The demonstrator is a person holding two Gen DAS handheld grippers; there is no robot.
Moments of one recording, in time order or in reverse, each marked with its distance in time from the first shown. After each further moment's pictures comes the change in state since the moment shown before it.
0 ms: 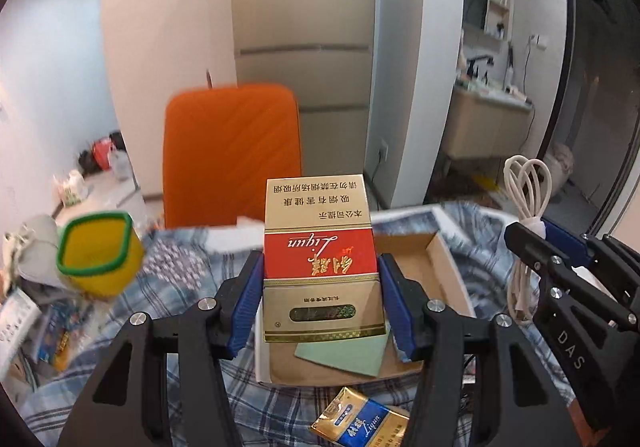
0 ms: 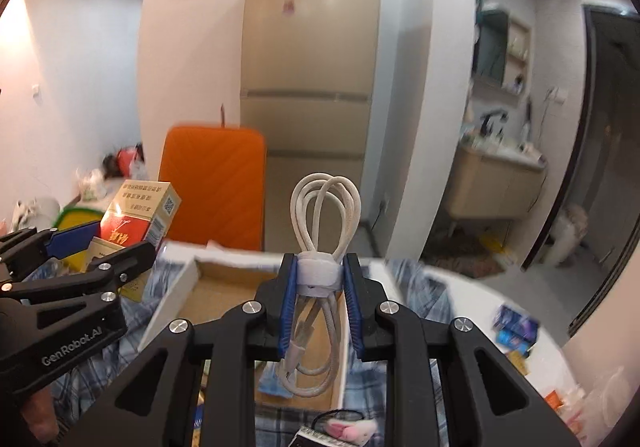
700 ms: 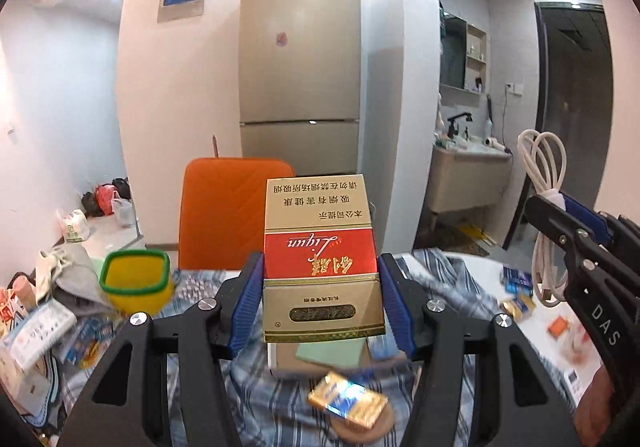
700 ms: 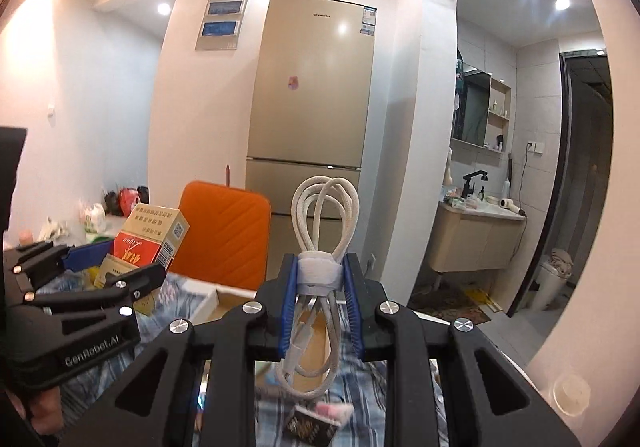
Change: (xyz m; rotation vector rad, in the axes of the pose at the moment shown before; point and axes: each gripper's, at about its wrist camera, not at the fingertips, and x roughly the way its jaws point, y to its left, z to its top) left arm -0.138 -0.003 -0.013 0.003 -0.277 -0.015; right arm -0.163 0.010 -0.012 -0.024 -0.314 -0.055
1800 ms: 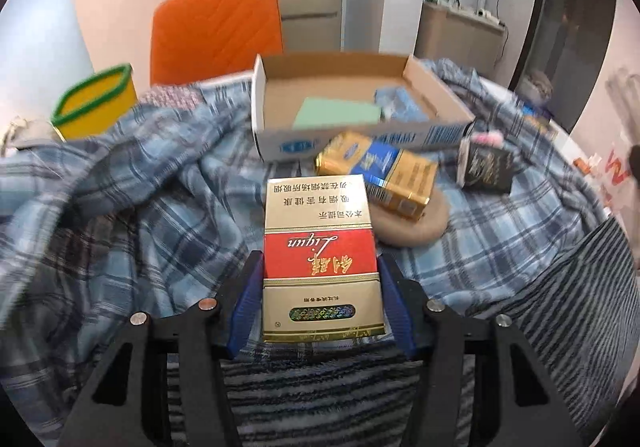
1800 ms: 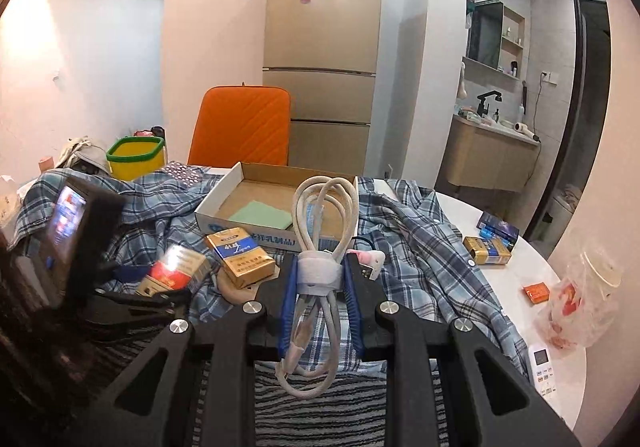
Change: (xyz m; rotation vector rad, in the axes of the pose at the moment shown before) left arm 0.033 0.020 -0.178 0.073 0.467 -0.067; right arm -0.049 0.015 -0.140 0.005 0.281 0.051
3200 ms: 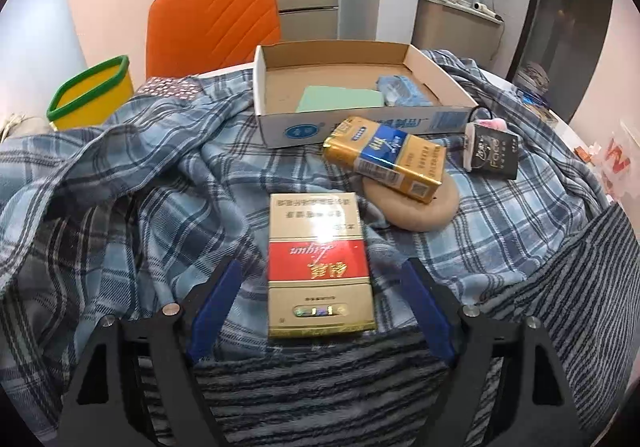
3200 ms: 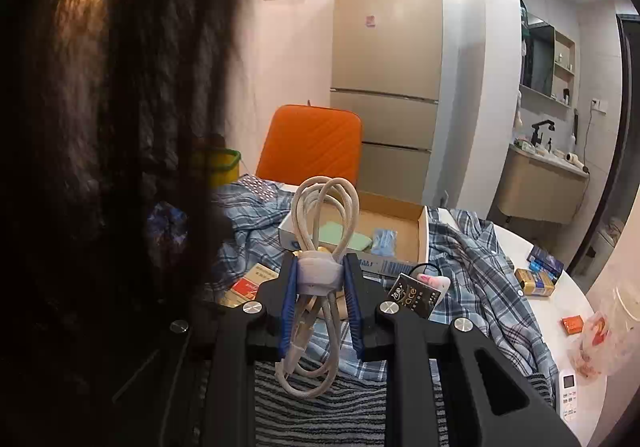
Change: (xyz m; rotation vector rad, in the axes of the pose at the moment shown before) left arm 0.017 0.009 -0.007 0.023 0.047 -0.016; right arm -0.039 0.041 0.006 -0.100 -0.083 0.213
